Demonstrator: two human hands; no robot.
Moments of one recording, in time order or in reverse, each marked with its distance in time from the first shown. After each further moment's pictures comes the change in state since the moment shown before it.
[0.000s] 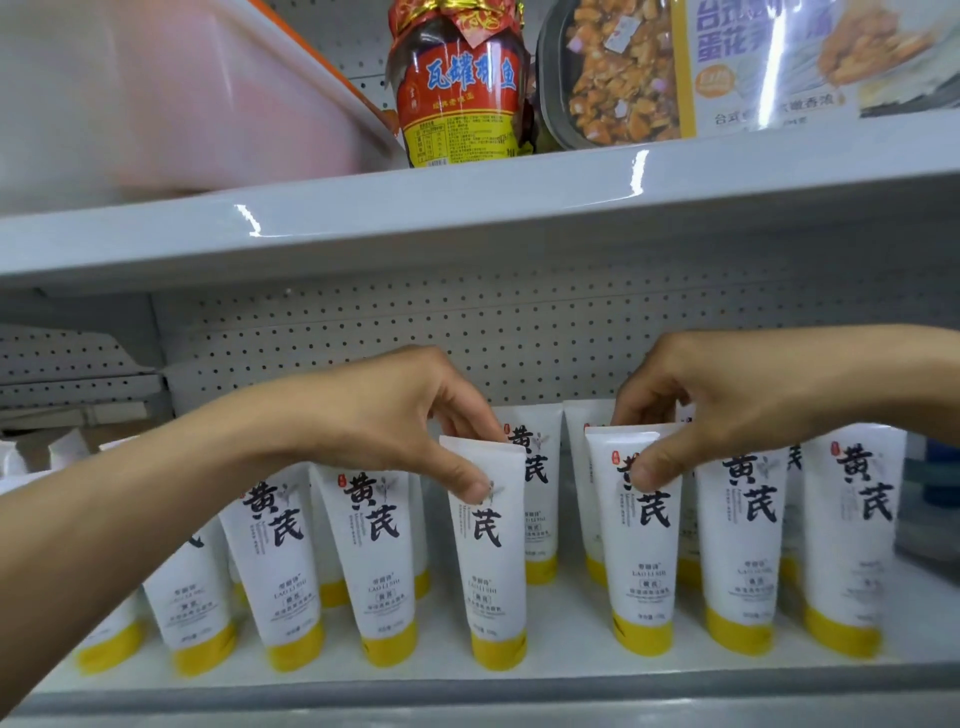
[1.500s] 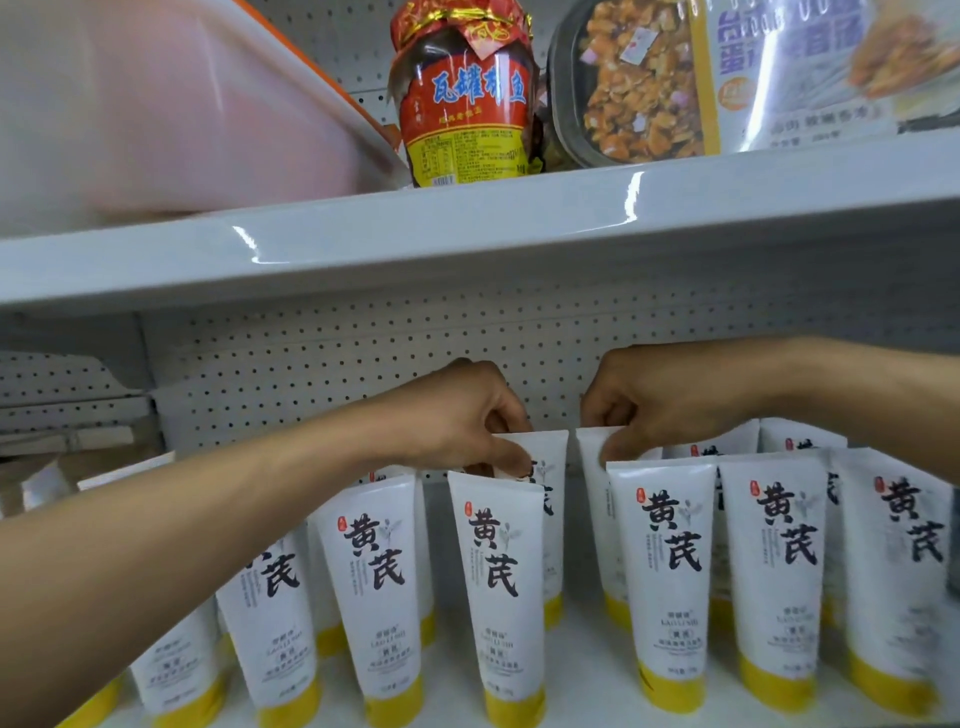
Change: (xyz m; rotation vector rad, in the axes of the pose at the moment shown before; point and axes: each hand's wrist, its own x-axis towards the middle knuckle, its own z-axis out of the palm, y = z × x) left_hand 0.063 -0.027 0.012 -0.066 0.075 -0.018; right_hand 0.063 0.021 -0.003 -0.023 -0.018 0.005
